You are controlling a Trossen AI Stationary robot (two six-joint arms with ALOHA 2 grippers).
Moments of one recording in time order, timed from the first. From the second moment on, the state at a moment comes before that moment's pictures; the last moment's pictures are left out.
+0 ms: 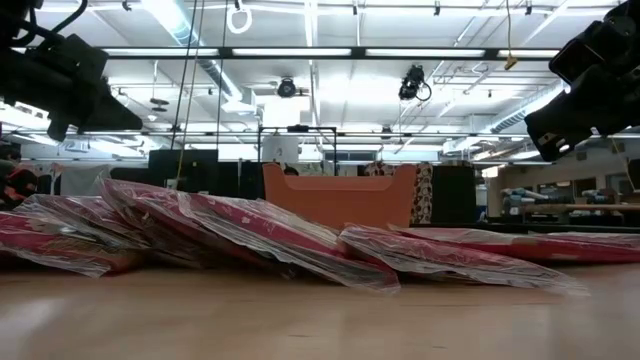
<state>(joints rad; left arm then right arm) -0.29 0.03 0.19 -0.56 -1.08 -0.62 0.19 0.25 0.03 -0.02 0.07 0.29</state>
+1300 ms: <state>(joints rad) -0.29 0.03 0.19 0.00 -1.16 -0.87 0.19 0.26 0.03 0.18 0.30 0.15</state>
